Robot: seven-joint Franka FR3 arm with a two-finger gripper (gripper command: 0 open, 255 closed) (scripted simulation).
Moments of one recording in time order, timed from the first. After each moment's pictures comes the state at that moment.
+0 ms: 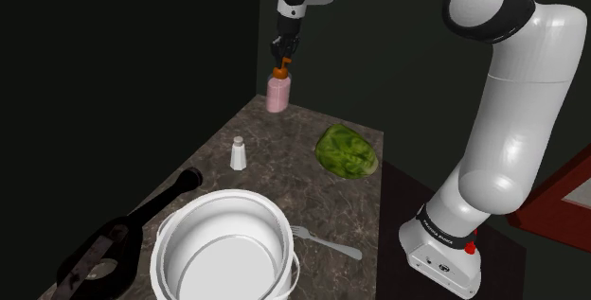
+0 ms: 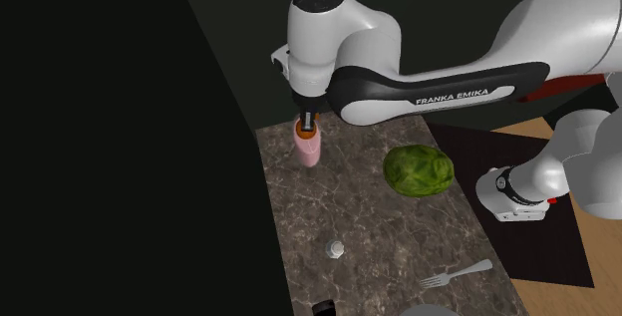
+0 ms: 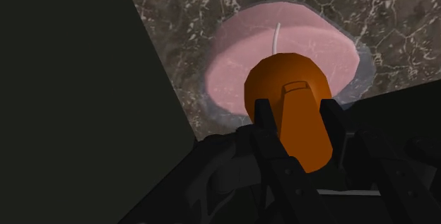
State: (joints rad) arm 0.00 0.32 -0.02 -1.56 0.03 1.94 -0.16
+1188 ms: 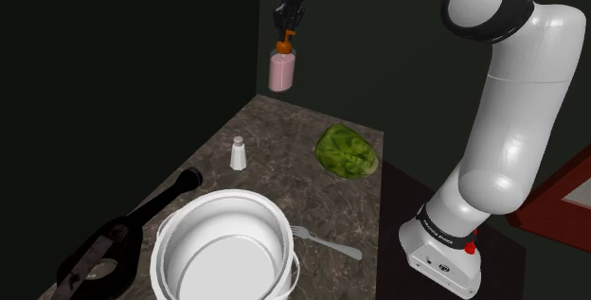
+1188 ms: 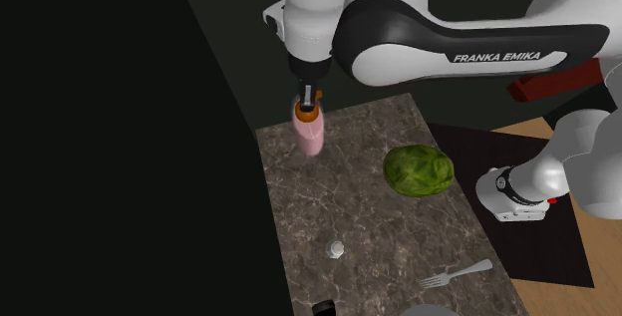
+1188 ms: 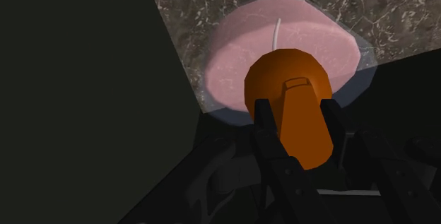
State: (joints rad) arm -0.01 0.32 -0.02 -1.32 0.02 1.70 -0.15
